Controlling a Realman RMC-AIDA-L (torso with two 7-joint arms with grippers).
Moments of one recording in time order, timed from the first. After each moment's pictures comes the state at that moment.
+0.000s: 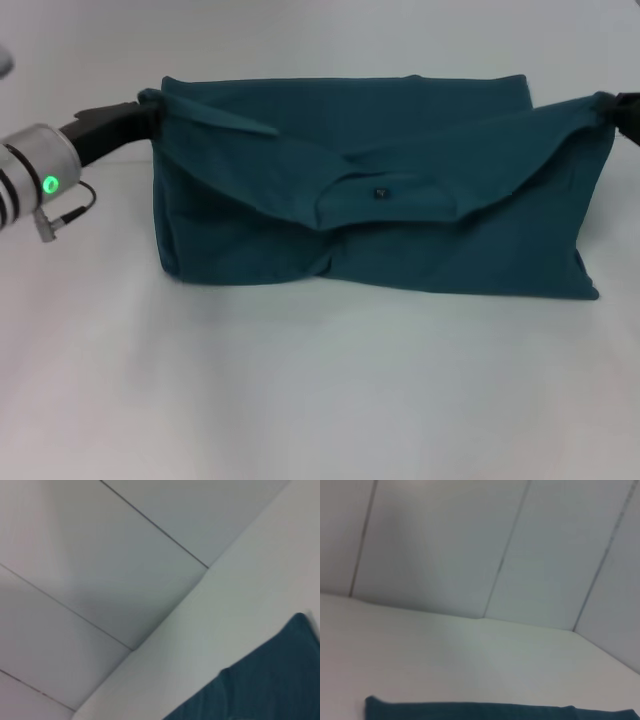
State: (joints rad) left arm -0.85 -2.12 0.49 0.49 1.85 0.76 -1.52; right arm 0.65 1.94 -0.30 -0.45 -1.89 -0.99 2.09
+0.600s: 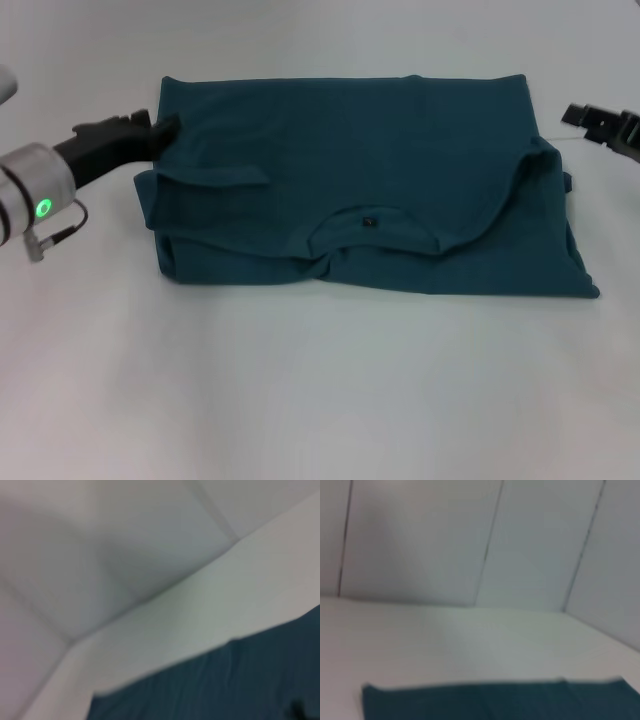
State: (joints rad) left arm -0.76 -2.13 0.60 0.56 1.85 0.82 -1.52; right arm 0.62 1.94 -0.42 -0.52 -1.92 -1.06 1.97
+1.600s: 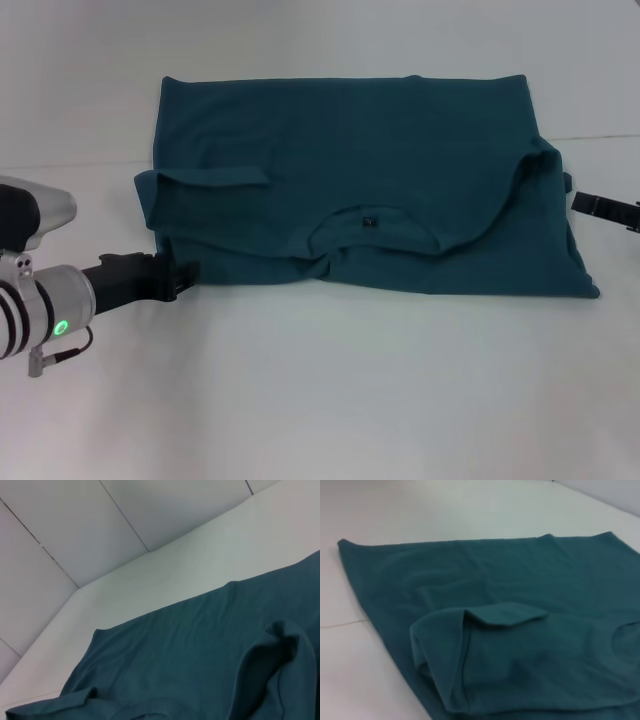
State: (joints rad) left arm -0.60 -2.17 0.93 0.62 1.99 0.73 -1.69; right arm 0.46 1.98 -0.49 -0.66 -1.96 -1.23 1.91
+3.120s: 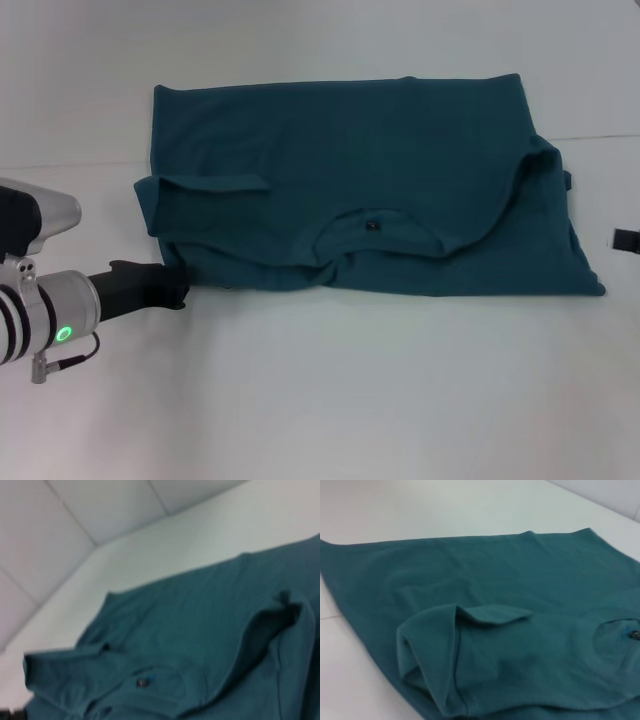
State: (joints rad) left arm -0.58 -2.16 0.97 0.65 1.99 0.79 -1.73; right arm 0.41 1.91 -0.48 -0.77 -2.09 -1.45 1.95
